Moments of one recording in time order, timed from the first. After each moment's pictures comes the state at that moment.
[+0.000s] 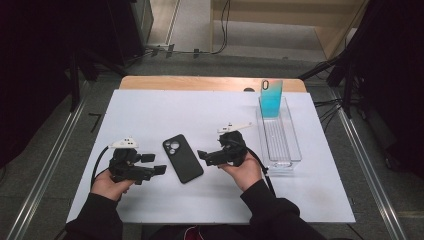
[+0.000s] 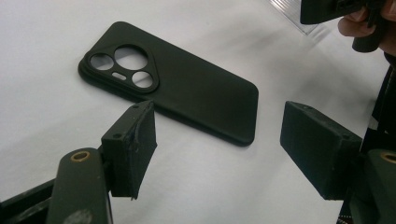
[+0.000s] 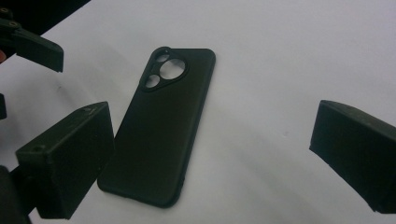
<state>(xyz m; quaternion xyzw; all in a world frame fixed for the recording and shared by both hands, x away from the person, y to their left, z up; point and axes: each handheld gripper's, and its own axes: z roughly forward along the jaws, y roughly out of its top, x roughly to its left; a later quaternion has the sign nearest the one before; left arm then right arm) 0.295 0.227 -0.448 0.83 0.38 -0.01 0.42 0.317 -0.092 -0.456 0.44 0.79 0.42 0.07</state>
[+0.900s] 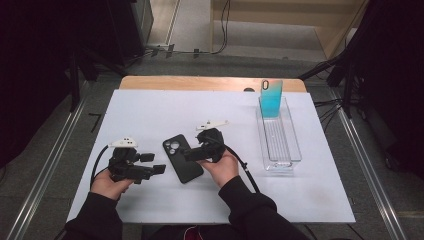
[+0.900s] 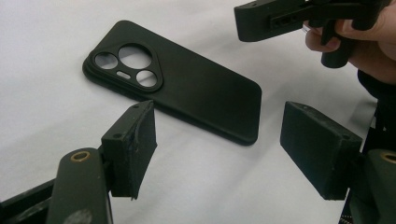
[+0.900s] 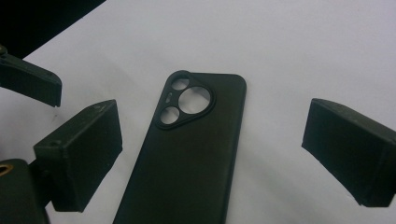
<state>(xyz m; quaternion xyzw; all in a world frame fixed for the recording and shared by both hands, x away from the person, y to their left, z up) 0.297 0.228 -0.447 0.83 0.38 -0.01 0.41 0.334 -0.039 -0.467 0.44 0.79 0.43 0.08</state>
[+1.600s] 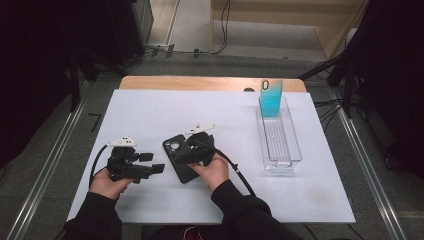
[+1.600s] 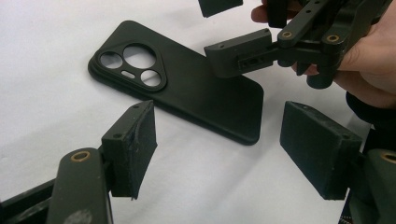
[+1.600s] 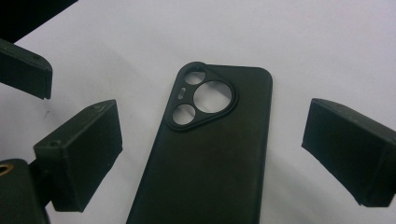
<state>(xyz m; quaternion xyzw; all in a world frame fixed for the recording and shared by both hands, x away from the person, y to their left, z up) 0.297 0.230 -0.446 0.83 0.38 -0.01 0.41 0.333 -0.013 -0.479 0.44 0.80 0.41 0.09</state>
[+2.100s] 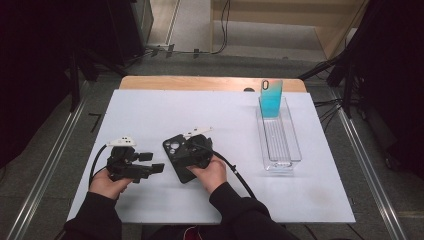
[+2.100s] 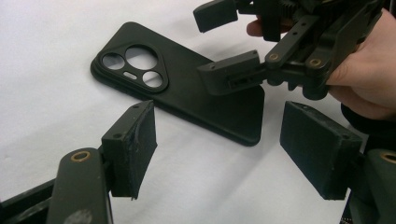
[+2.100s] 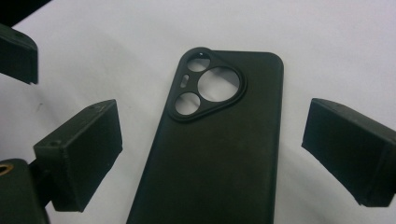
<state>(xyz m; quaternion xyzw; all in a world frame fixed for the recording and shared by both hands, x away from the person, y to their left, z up) 0.298 0.231 -0.445 0.82 0.38 -0.01 0.42 0.331 -0.006 -0.489 0.44 0.80 0.40 0.08</state>
